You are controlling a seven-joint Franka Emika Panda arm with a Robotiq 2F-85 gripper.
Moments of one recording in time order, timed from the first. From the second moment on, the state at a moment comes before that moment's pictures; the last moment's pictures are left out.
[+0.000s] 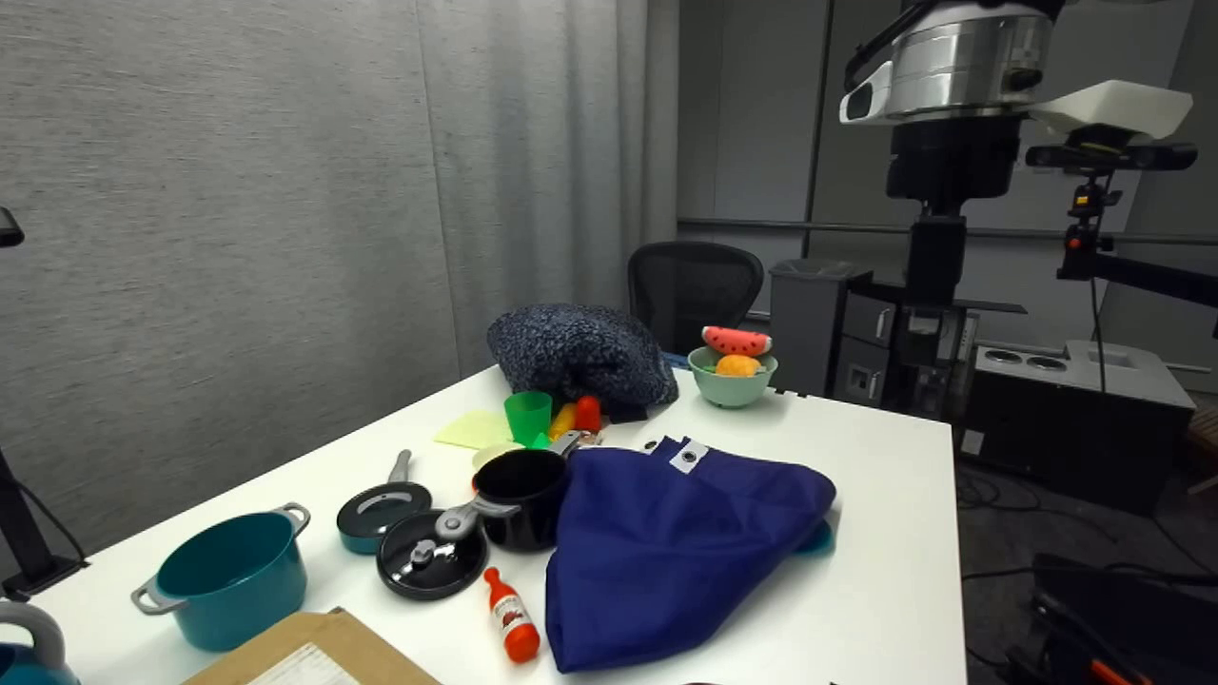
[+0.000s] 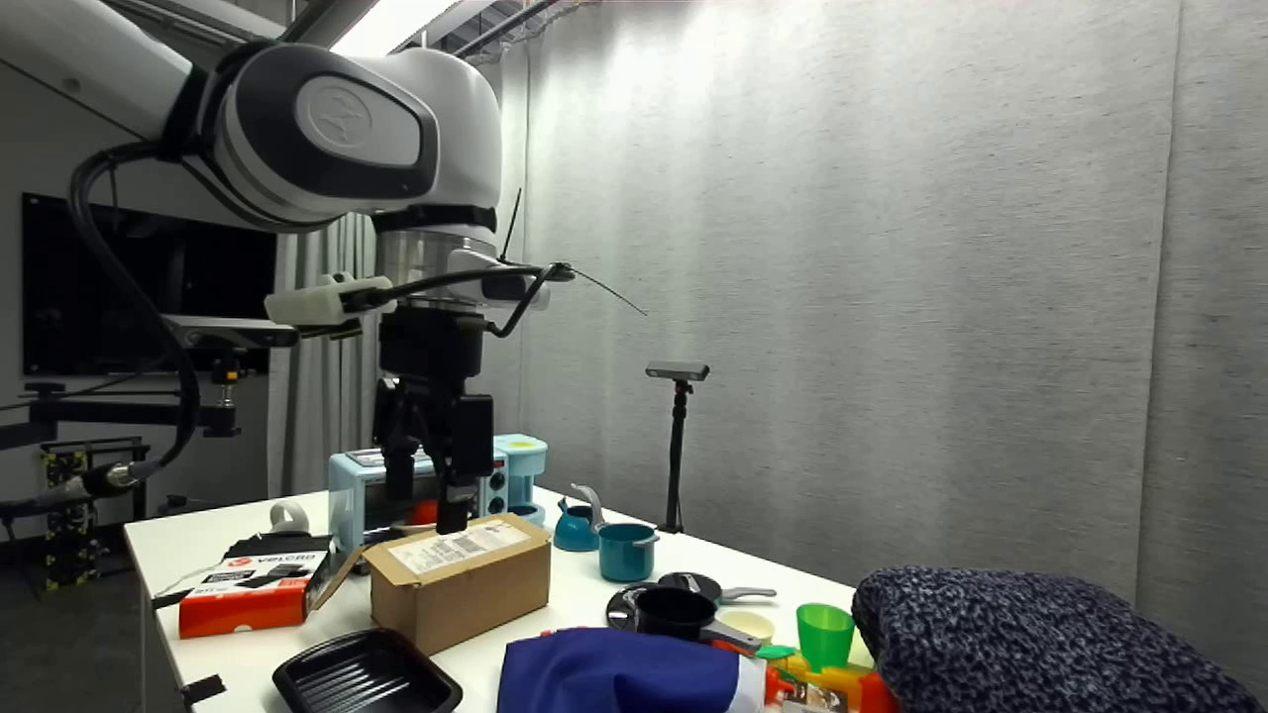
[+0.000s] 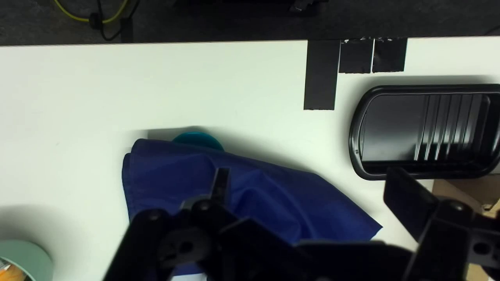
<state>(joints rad) -0.03 -0.58 0.03 -2.50 0.03 1.91 -0.03</state>
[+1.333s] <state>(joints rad) -0.03 -0.19 -0.04 -2.32 0.04 2.23 0.00</state>
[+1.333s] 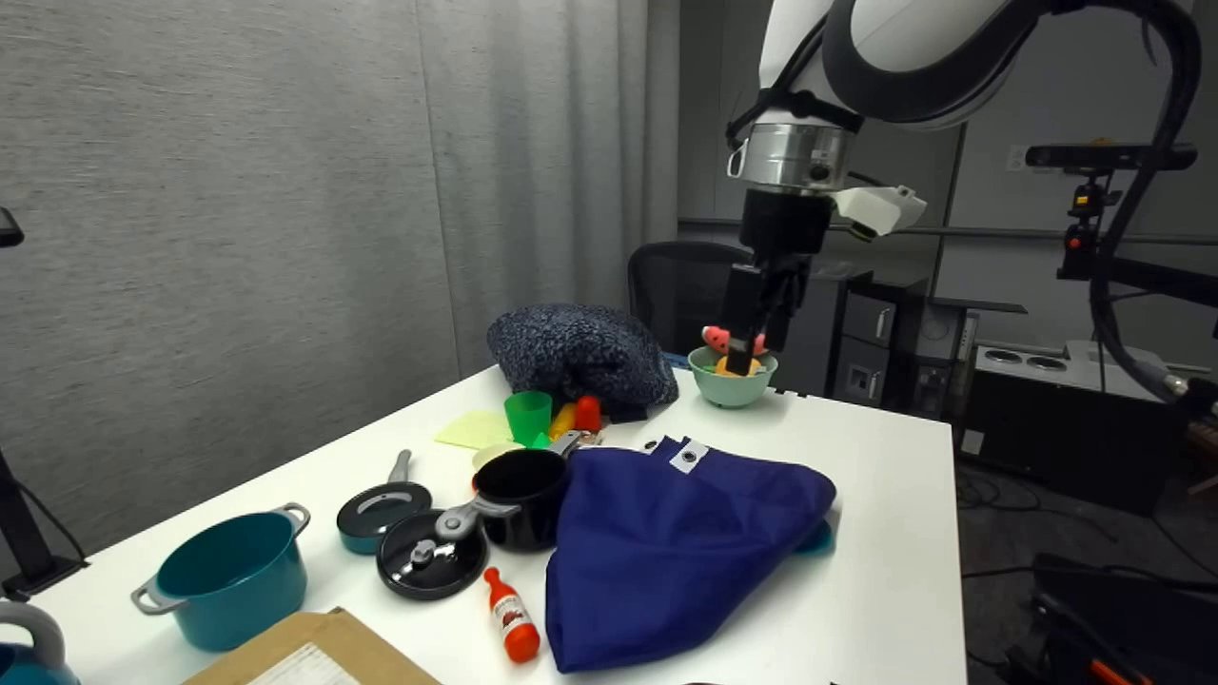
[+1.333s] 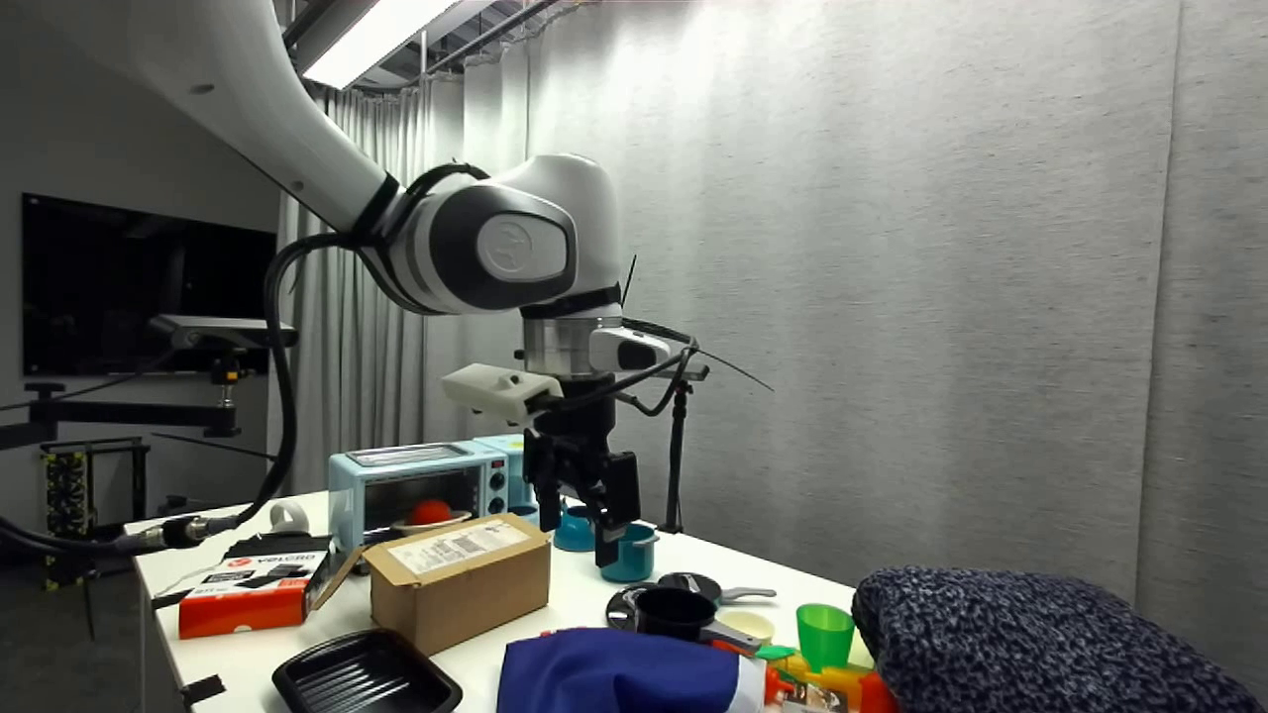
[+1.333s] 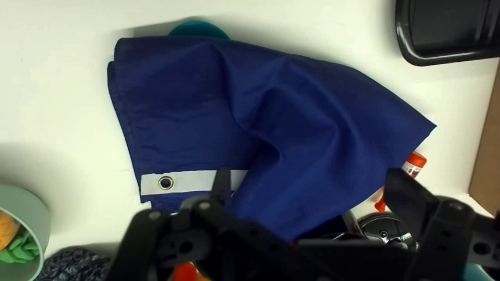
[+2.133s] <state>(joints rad) -0.03 -0.19 -0.03 -2.31 0.04 2.23 0.00</state>
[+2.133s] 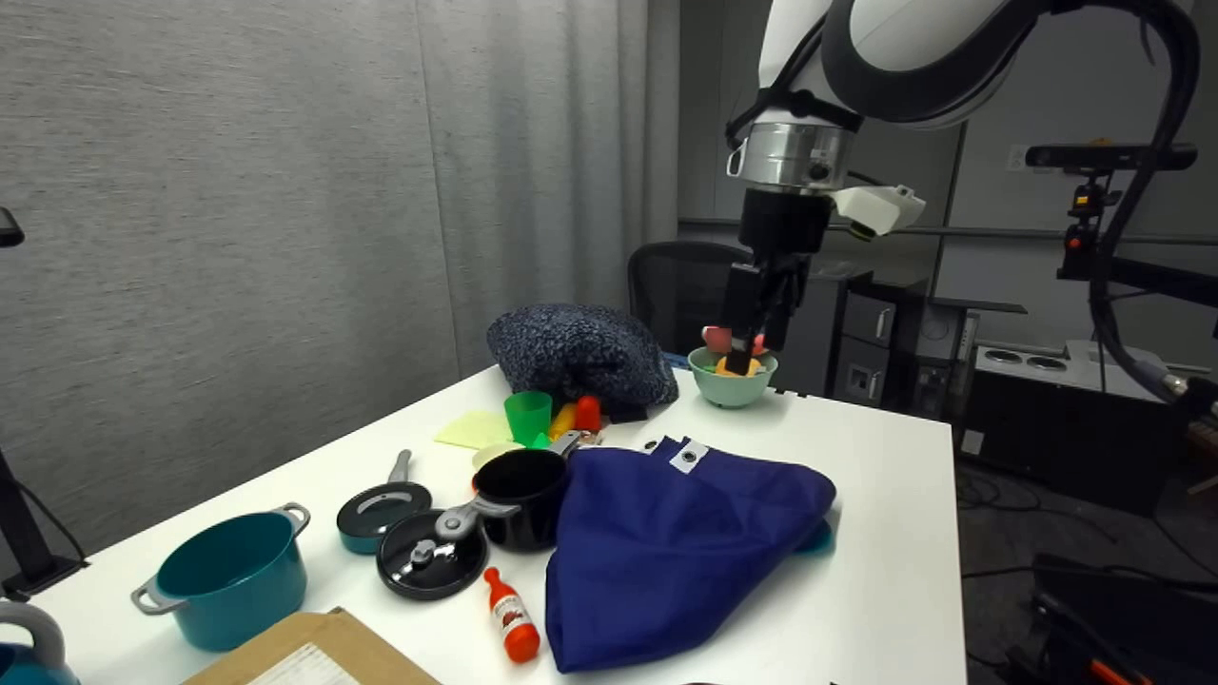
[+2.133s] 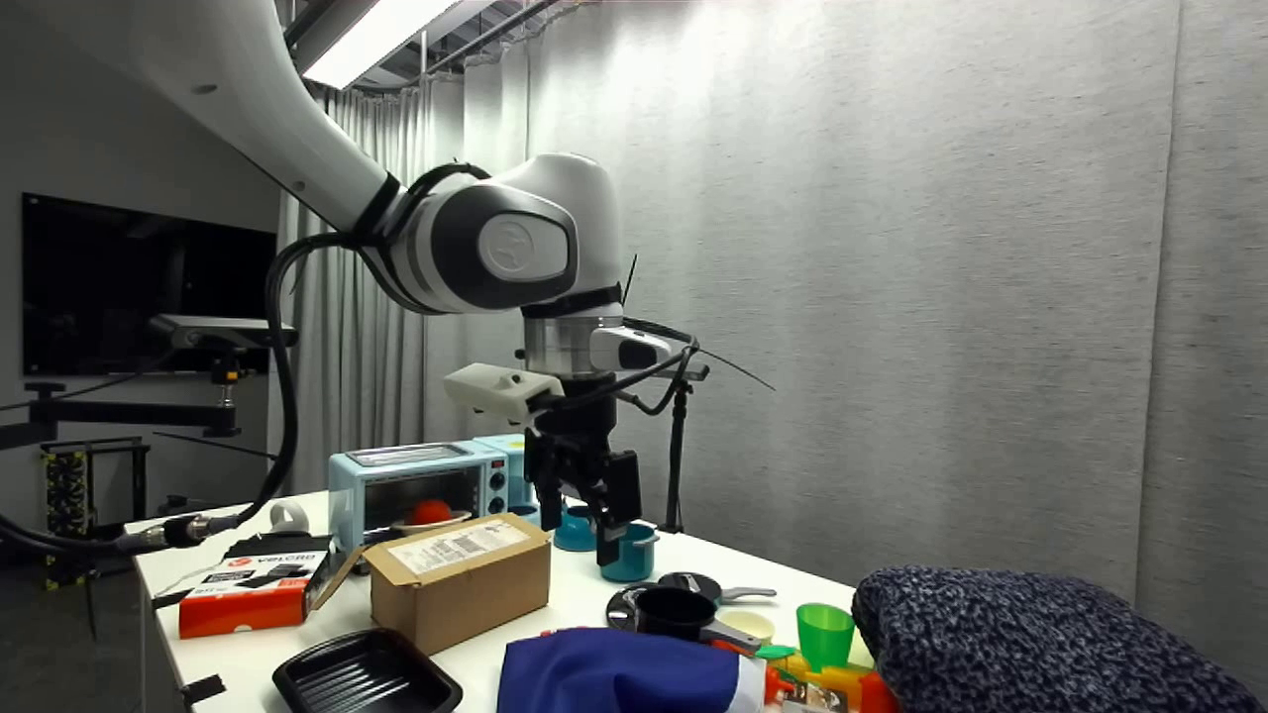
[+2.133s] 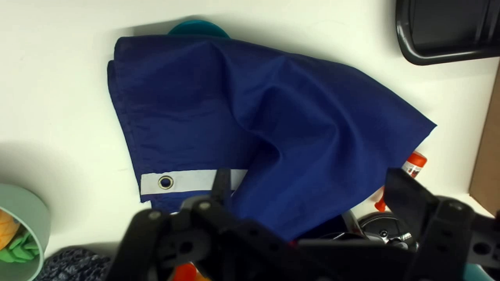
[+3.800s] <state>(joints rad) -0.01 0.50 0.11 -2.01 -0.02 2.29 -0.40</state>
